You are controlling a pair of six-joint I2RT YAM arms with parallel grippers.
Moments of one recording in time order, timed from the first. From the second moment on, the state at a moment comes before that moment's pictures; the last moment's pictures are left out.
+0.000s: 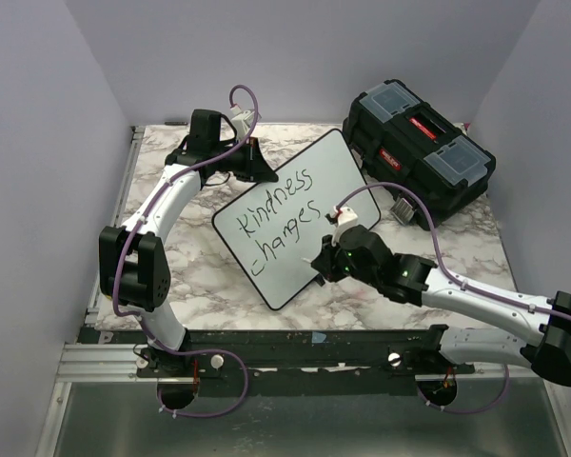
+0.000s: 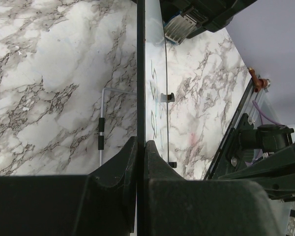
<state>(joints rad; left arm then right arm) -0.24 1.71 1.48 -0.41 0.87 -0.19 1.01 1.11 0.78 -0.25 0.21 0.48</state>
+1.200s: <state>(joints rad) -0.22 1.71 1.48 -0.41 0.87 -0.20 1.07 1.16 0.78 -0.15 0.29 0.44</state>
